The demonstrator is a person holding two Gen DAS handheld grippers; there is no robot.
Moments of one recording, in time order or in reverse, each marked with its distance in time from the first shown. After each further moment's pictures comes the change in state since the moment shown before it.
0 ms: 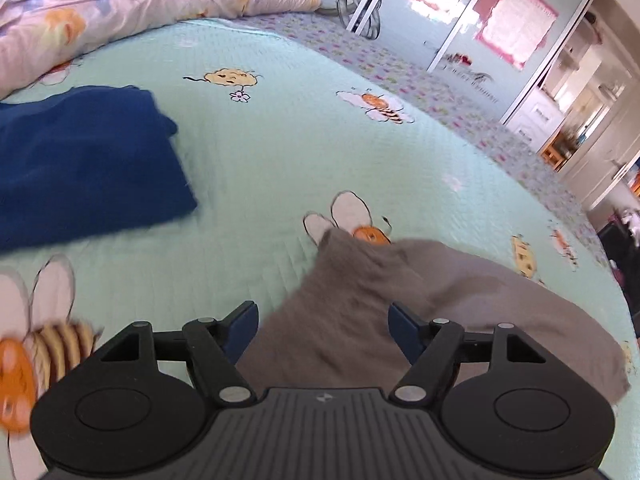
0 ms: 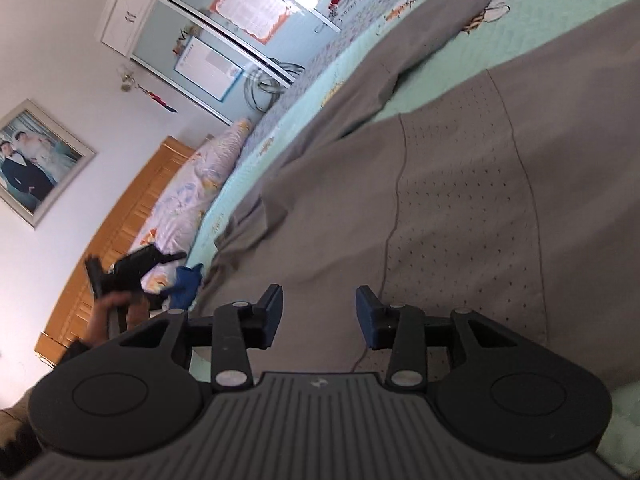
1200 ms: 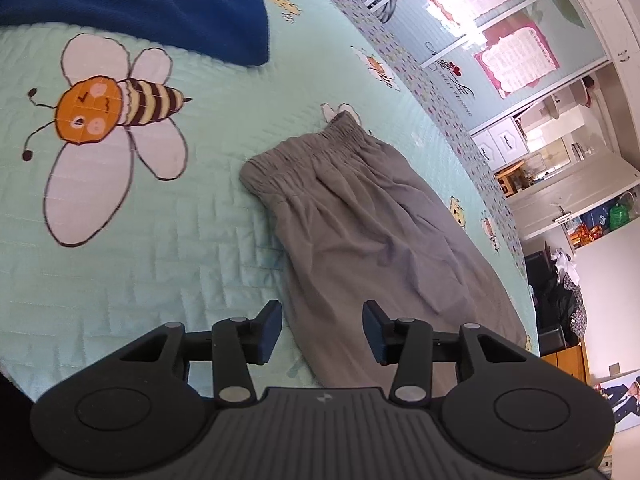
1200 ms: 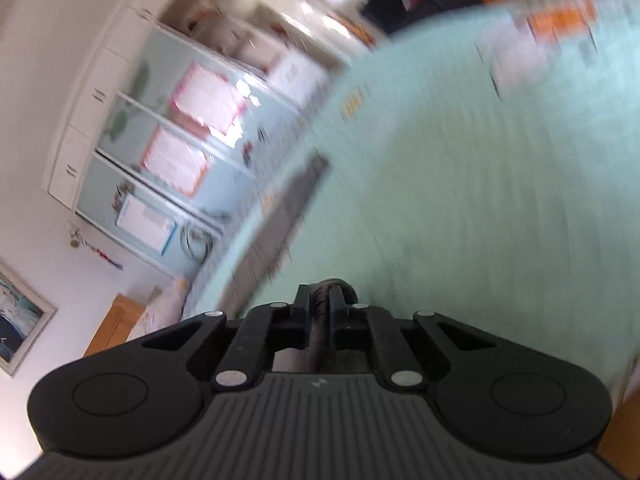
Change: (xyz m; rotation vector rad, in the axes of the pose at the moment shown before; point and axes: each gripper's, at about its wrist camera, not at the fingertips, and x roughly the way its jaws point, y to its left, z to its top) left arm -0.108 0.059 -0.143 -0.257 0.072 -0.218; right arm -0.212 -0.162 0.093 0.147 -0.447 -0.150
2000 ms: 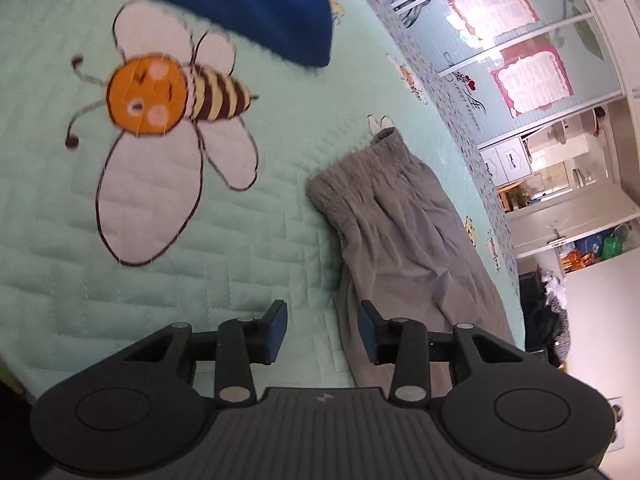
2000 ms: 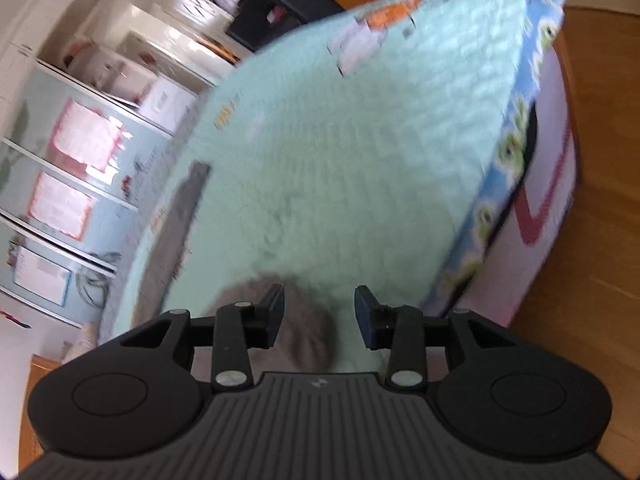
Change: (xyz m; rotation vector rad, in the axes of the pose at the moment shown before) left arm -0.004 0.057 0.018 -0.092 0.009 -0.033; right arm -0.046 0.015 -0.051 0.199 -0.020 -0.371
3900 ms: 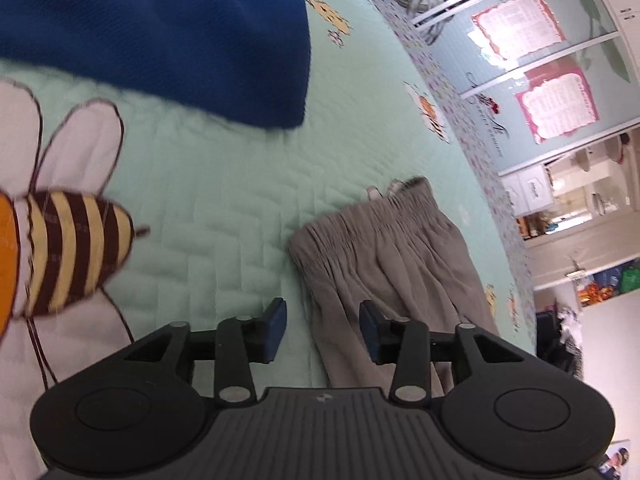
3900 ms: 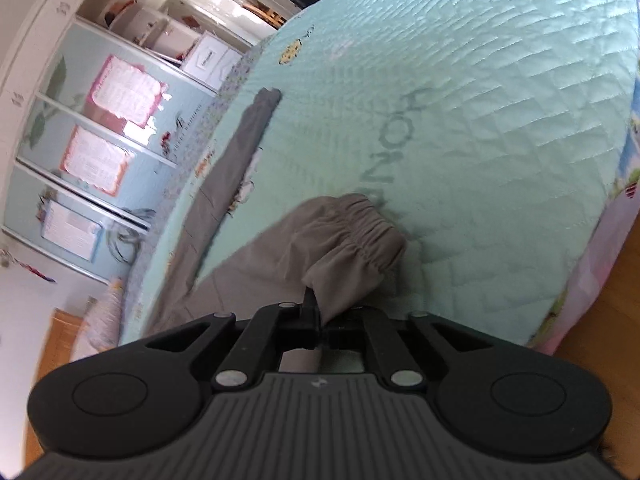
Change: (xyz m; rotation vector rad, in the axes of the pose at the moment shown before) left arm 0.109 -0.020 0.103 -0.071 -0.019 0.033; right arm 0.068 0.072 -0.063 -0.022 0.099 0.105
